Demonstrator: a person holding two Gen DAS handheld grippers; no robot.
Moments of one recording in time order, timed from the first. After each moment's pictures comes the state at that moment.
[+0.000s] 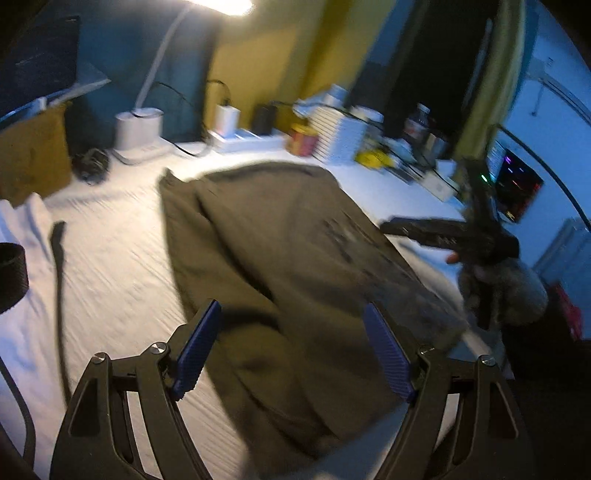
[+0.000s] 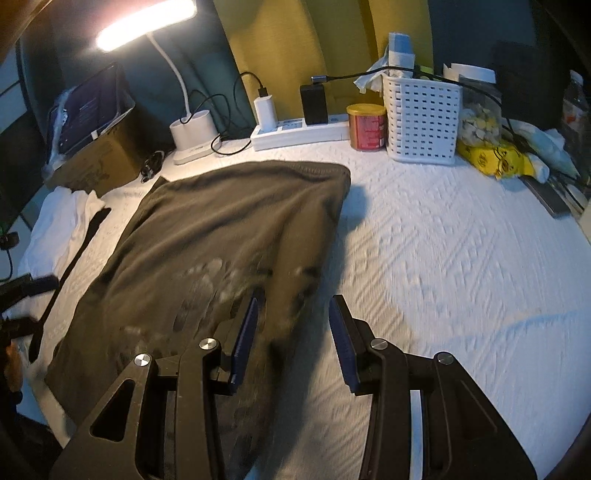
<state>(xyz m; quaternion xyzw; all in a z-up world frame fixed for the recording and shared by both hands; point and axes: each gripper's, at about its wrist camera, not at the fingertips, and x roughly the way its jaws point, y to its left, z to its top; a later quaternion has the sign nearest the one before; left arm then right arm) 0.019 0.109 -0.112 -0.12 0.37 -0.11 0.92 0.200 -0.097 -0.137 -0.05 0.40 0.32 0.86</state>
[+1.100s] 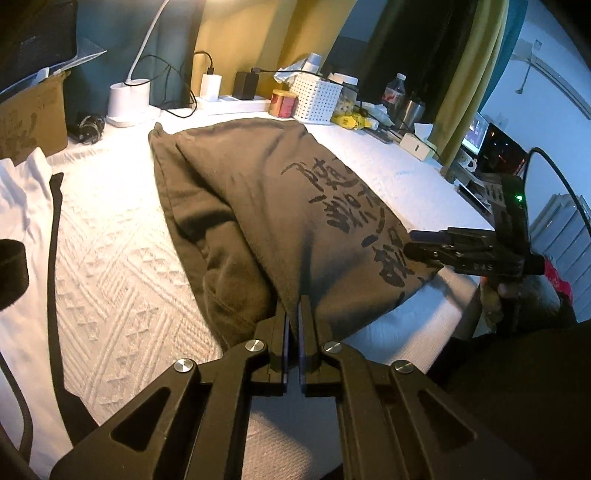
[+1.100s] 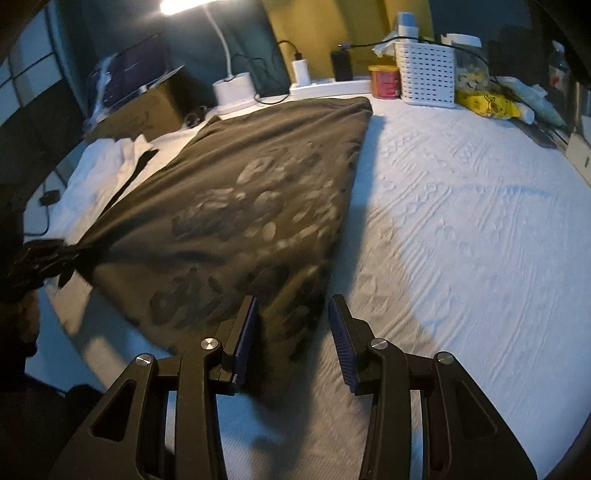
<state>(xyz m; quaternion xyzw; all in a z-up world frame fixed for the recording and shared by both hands) -0.032 0.097 -0.132 -0.11 0.40 -0.13 0.90 0.081 -0.125 -0.157 -0.05 0.43 0.35 0.83</state>
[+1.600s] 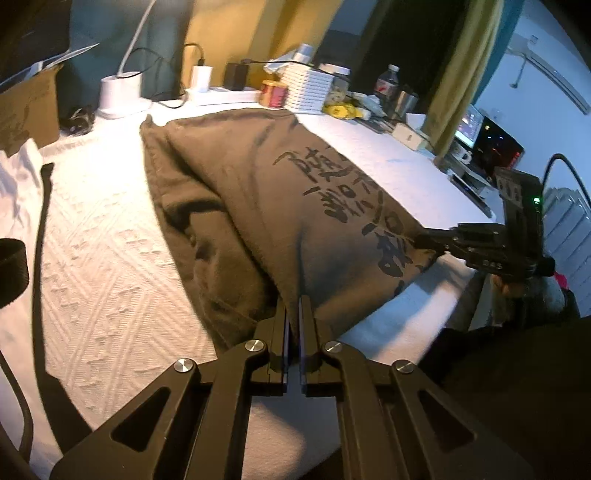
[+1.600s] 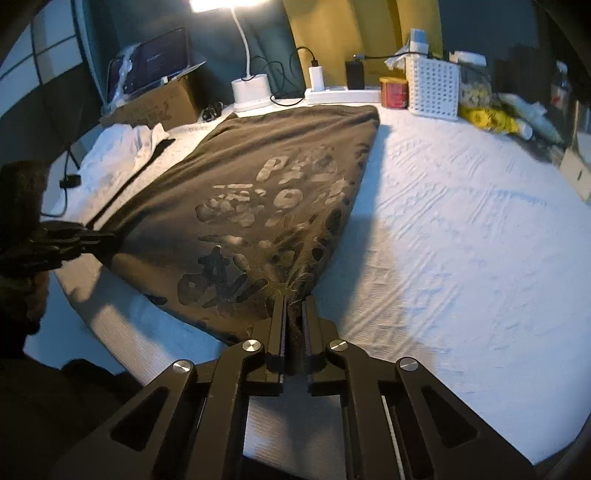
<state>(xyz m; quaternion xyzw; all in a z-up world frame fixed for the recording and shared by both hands) -0.040 0.086 -0.138 -0.11 0.41 -0.15 0.89 0.054 -0.136 -0.149 -0.09 0.41 0.35 0.84</state>
